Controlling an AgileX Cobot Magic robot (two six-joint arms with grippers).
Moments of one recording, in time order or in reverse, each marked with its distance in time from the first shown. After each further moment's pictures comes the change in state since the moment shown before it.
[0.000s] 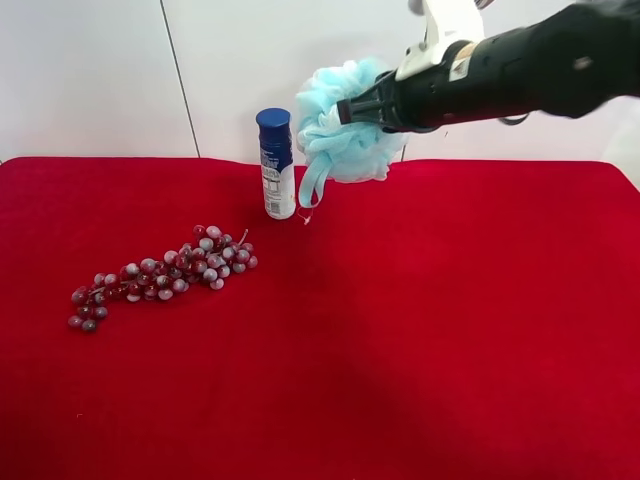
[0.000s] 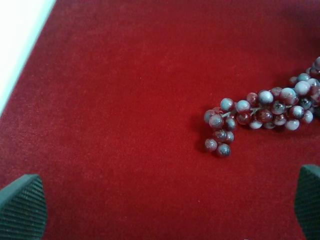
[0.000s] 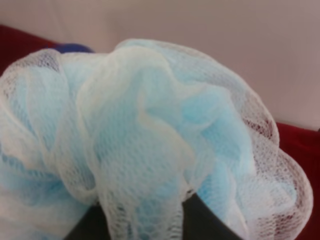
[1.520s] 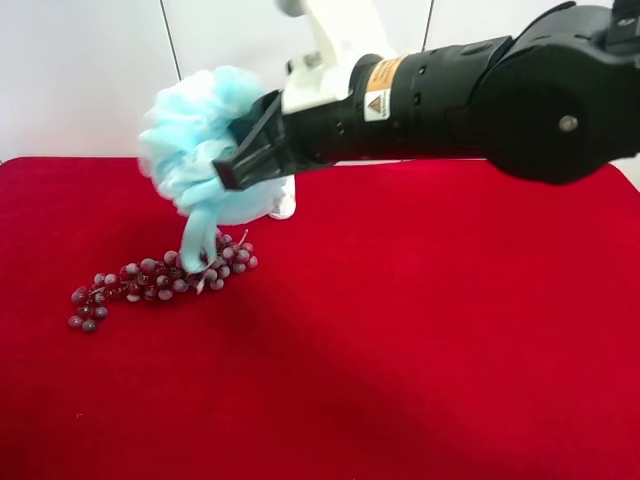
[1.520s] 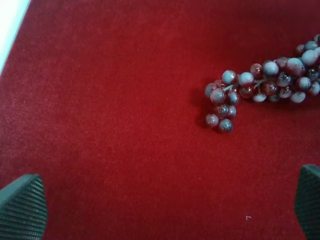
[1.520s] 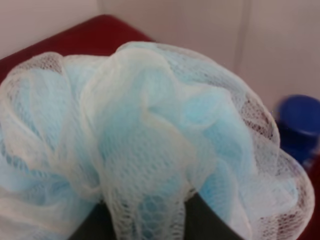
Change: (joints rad) left arm 0.000 0.117 0.000 -0.009 -0.001 0.011; right arm 0.334 -0.005 0.024 -0.074 -0.123 -0.031
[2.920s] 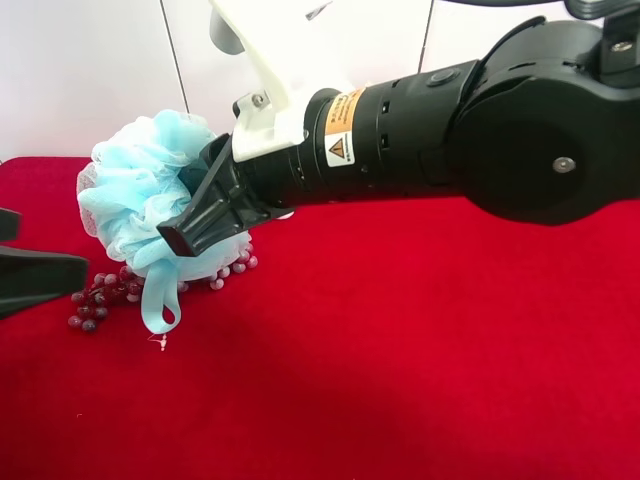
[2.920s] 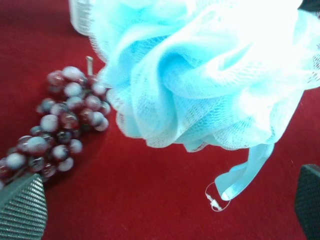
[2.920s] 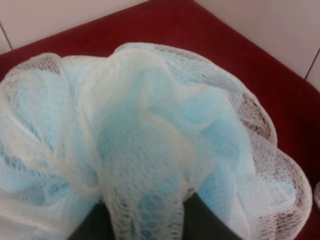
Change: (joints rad) left arm 0.000 0.554 -0.011 -0.901 -0.293 0.991; right arm 0.120 0.000 0.000 -0.010 0.052 0.038
